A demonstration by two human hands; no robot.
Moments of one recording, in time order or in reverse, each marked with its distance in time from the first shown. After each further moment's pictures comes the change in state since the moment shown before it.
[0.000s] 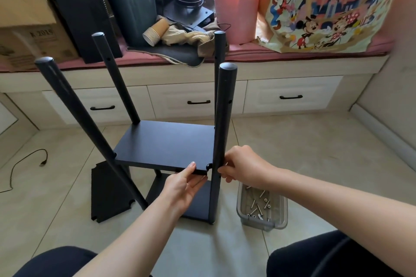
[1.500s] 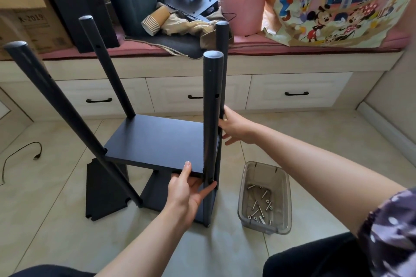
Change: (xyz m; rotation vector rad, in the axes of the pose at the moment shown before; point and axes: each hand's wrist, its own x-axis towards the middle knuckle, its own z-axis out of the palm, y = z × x) left_hand 0.002 -0.013 0.009 -0.145 0.066 0.036; right_hand 0.117 0.016 -0.027 0.370 -0.009 0.134
